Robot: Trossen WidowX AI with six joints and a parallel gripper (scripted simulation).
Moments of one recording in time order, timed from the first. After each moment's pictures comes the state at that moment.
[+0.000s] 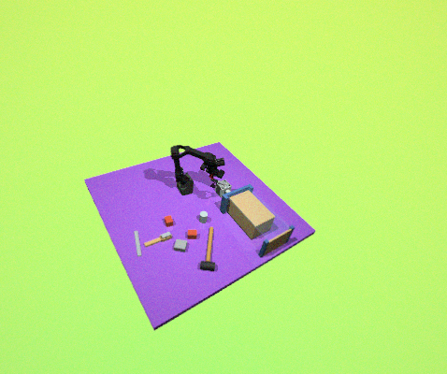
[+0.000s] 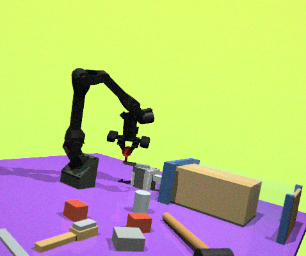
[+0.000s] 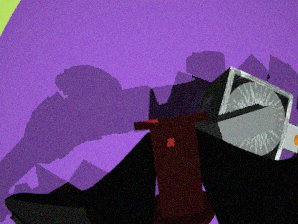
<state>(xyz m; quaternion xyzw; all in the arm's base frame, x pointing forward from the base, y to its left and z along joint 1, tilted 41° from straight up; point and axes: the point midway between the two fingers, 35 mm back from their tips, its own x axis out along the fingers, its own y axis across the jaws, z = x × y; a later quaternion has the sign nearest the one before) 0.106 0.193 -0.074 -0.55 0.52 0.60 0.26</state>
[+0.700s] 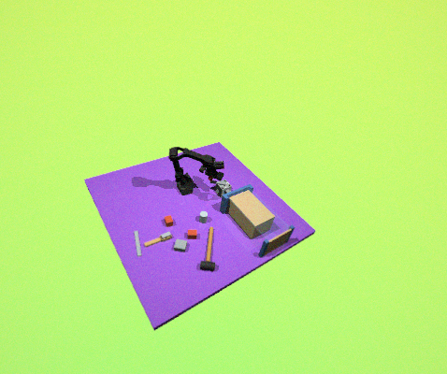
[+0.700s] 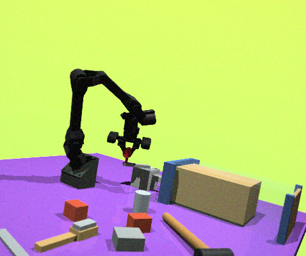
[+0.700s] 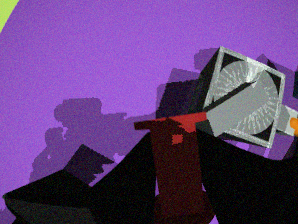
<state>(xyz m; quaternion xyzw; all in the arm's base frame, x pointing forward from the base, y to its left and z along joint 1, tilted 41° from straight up) 0.124 0.176 -0.063 -0.55 0.53 0.60 0.26</state>
